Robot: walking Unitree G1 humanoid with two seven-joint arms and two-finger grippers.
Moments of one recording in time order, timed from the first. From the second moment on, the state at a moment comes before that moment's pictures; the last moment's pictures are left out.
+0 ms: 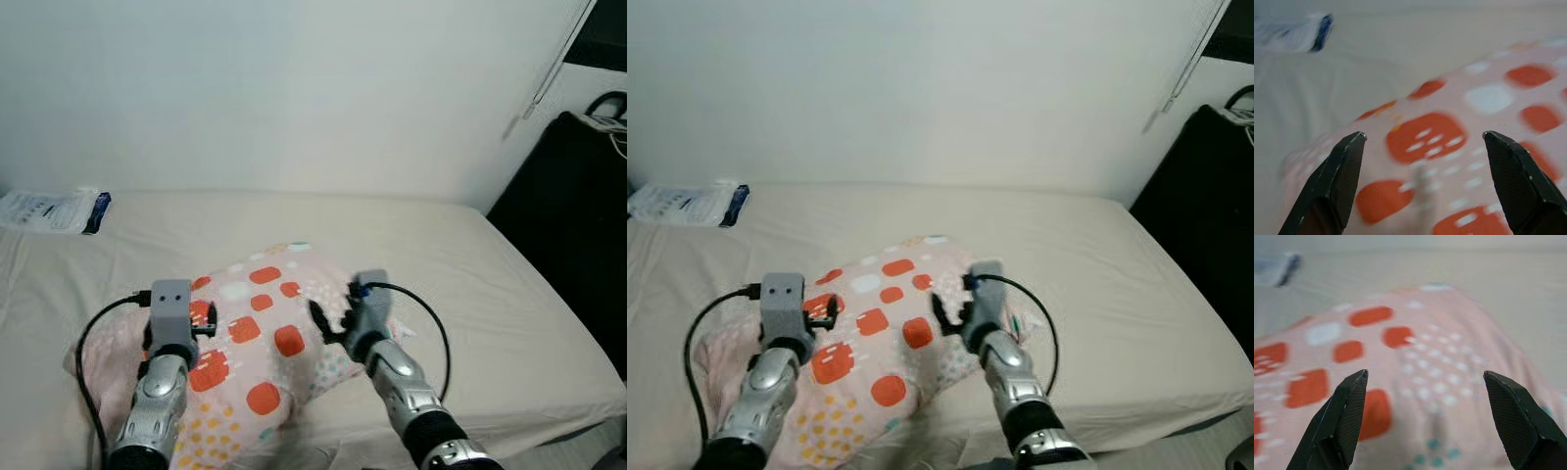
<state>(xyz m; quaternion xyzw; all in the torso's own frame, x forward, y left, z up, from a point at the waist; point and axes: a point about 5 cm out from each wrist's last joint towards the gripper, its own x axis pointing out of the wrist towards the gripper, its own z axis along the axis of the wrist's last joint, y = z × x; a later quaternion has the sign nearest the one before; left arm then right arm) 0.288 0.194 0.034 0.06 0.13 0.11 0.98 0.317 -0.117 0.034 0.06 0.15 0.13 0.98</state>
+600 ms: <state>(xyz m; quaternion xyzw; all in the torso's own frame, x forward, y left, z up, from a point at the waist) 0.291 0.193 0.034 0.12 0.09 0.15 0.98 0.318 -0.158 0.029 -0.02 0.16 -0.01 0.99</state>
